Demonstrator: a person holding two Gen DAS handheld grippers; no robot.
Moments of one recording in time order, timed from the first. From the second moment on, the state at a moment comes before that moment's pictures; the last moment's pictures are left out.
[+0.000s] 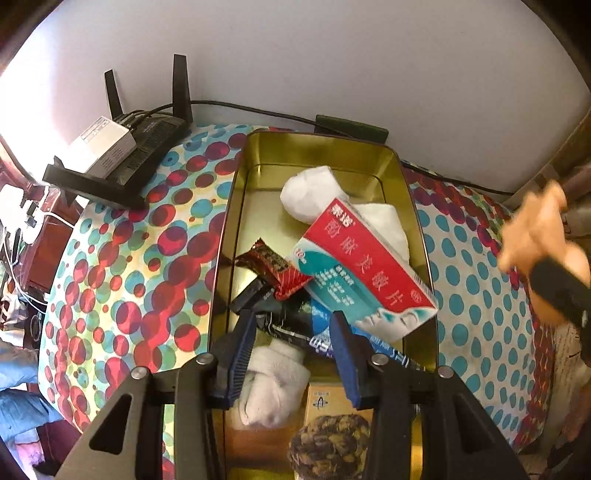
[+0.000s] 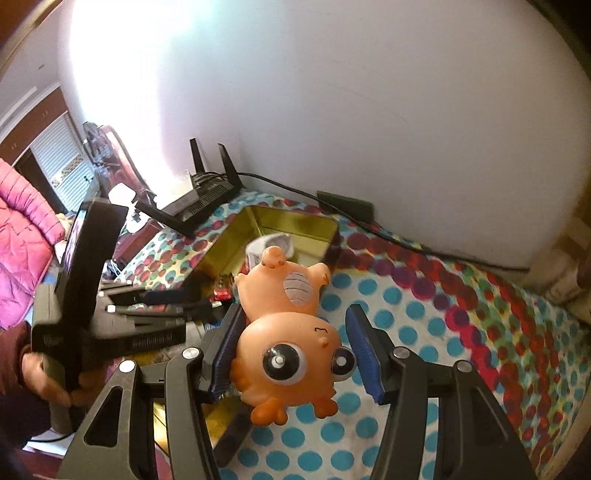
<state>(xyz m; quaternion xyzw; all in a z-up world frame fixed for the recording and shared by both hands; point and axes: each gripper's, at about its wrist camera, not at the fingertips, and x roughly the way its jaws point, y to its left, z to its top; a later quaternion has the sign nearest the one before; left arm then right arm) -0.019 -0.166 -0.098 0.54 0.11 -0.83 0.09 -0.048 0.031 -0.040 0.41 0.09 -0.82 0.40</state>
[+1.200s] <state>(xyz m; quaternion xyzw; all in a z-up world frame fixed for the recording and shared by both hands) 0.077 -0.186 -0.086 0.54 0.14 -0.82 0.12 -0.030 -0.089 -0.089 0.45 0.15 -0.74 0.48</state>
